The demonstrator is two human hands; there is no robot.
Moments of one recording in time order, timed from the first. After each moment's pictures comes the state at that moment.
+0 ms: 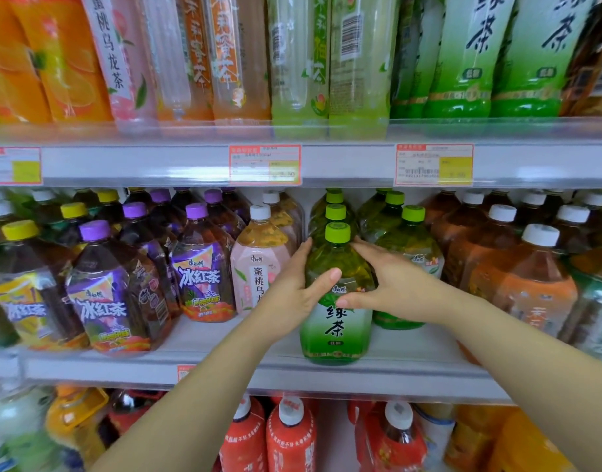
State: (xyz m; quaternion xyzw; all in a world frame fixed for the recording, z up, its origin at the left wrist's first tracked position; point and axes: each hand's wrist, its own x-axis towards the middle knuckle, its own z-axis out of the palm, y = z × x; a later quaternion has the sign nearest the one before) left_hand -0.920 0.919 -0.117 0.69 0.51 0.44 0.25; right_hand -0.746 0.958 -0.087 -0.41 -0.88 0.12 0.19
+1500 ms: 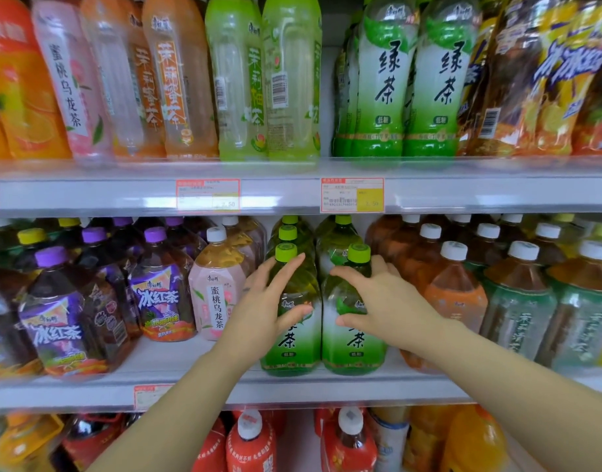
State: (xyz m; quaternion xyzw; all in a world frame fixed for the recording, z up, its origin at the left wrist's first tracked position) left_hand -0.893 0.912 -0.121 0.75 0.55 0.35 0.01; right_hand -0.685 0.931 -0.080 -0.48 -0.86 -0.06 0.15
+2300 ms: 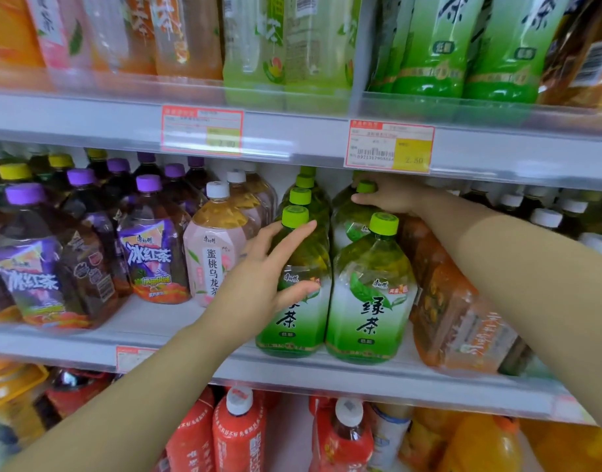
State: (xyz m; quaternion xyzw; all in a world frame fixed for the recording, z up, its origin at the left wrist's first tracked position) left_hand -0.897 0.920 -0.131 0.75 0.54 0.38 -0.04; right_hand -0.703 1.103 -0.029 -0.48 -0.85 0.09 0.21
